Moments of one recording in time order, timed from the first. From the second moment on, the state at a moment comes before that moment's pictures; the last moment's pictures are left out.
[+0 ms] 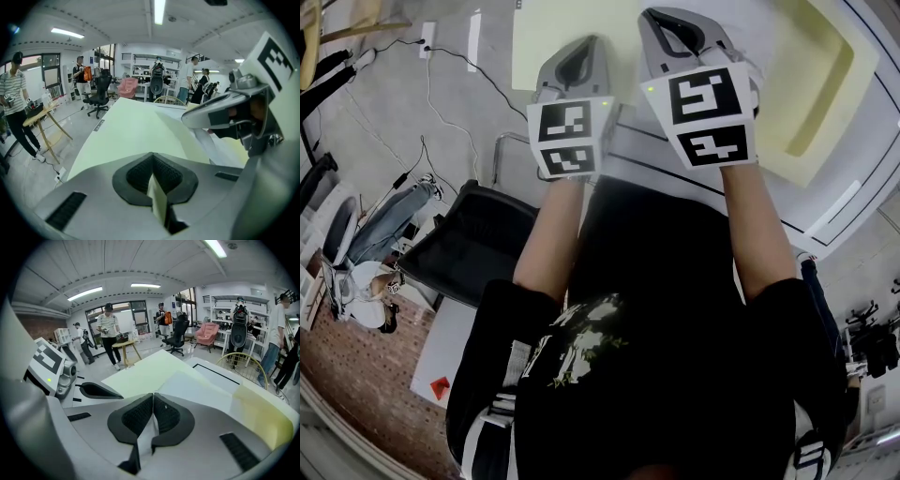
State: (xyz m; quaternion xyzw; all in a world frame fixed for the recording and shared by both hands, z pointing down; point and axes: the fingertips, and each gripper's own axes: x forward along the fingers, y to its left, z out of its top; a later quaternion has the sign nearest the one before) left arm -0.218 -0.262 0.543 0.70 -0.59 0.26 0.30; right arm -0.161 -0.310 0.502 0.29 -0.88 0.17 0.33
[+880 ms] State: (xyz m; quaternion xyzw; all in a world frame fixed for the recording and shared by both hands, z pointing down) left arm -0.225 -0.246 0.532 0.70 -0.60 0.26 0.29; right arm -0.180 -0.308 0.451 0.31 -0.90 0.13 0.29
